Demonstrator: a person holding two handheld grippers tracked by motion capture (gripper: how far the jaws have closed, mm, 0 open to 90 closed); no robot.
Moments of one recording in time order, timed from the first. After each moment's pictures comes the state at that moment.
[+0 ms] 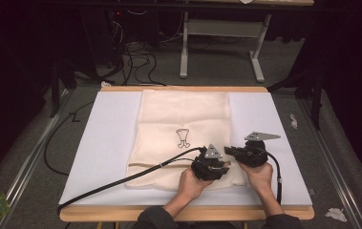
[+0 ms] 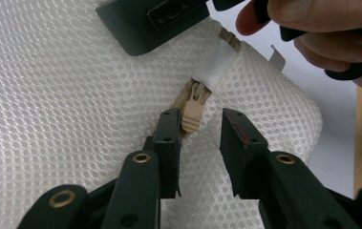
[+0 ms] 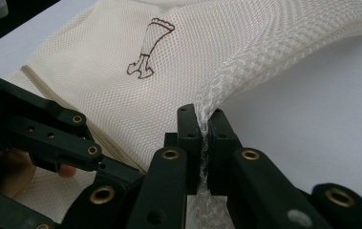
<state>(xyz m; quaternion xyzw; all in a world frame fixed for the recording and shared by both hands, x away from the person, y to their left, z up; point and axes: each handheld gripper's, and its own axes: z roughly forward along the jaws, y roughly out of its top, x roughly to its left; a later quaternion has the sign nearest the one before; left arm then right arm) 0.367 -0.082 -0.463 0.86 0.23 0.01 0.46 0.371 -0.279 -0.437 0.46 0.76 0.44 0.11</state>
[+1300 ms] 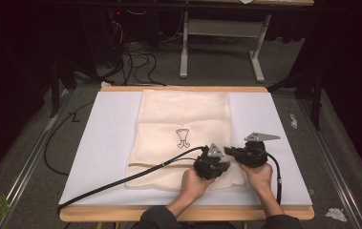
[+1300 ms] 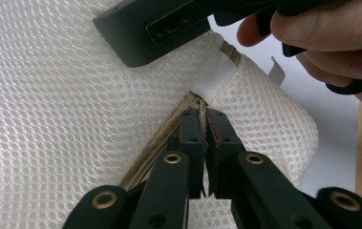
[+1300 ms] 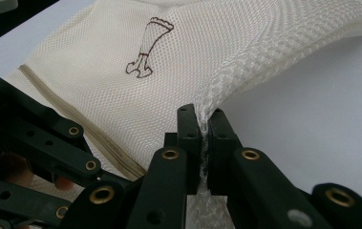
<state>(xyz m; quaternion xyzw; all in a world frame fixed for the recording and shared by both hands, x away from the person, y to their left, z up) 0.369 -0.089 -0.463 0.86 0.24 0.01 0.45 0.370 -0.280 -0.439 0.46 0.76 0.45 0.11</state>
